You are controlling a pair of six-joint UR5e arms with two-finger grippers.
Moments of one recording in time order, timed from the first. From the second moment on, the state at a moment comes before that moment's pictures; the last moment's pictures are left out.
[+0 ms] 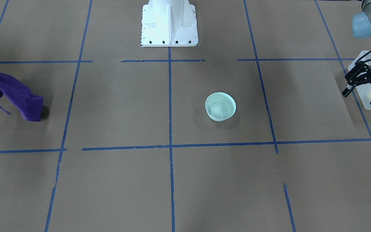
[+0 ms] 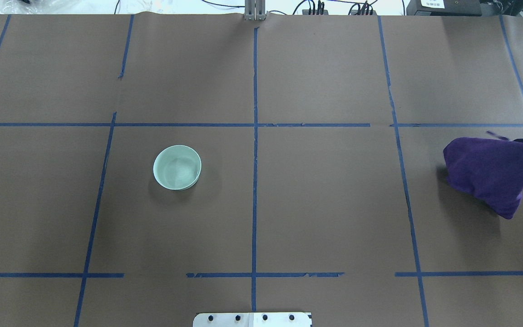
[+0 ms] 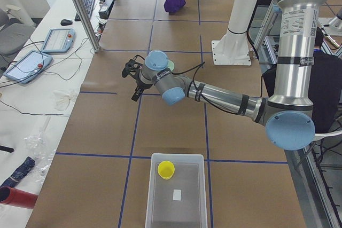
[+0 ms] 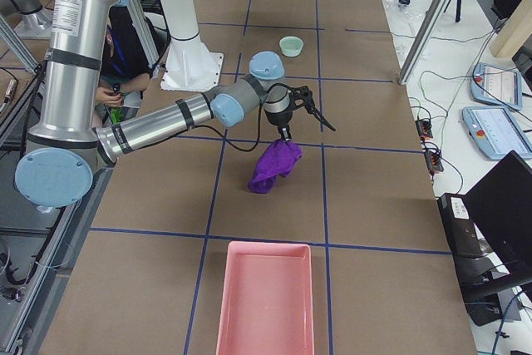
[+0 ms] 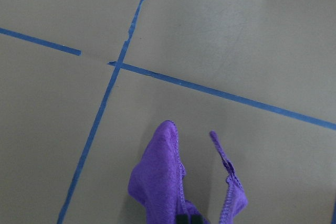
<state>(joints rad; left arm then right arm) -1.26 -1.58 -1.80 -2.27 -2.26 -0.53 1.25 -1.75 2.15 -1.39 2.26 0.32</state>
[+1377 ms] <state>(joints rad) -1.23 -1.59 -1.80 -2.28 -2.26 -0.54 1.96 -1.45 1.72 -2.10 2.26 -0.94</state>
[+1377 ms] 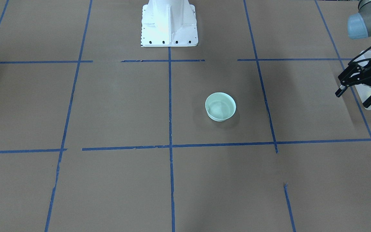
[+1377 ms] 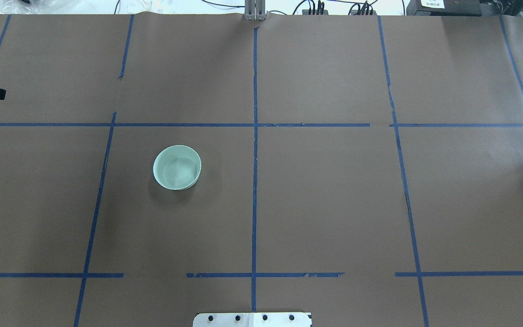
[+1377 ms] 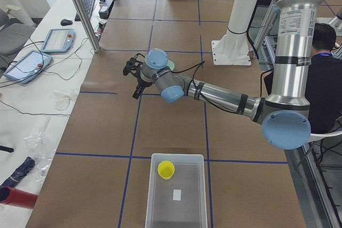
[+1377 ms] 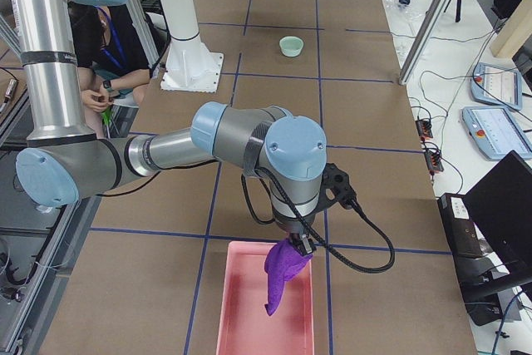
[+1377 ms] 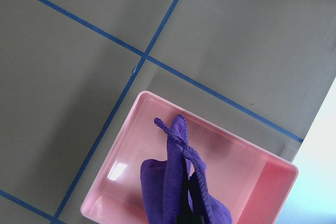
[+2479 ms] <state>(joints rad) -0.77 -1.76 -1.86 -2.13 -1.92 -1.17 1.76 -1.54 1.73 -1.80 2.36 -0.50</state>
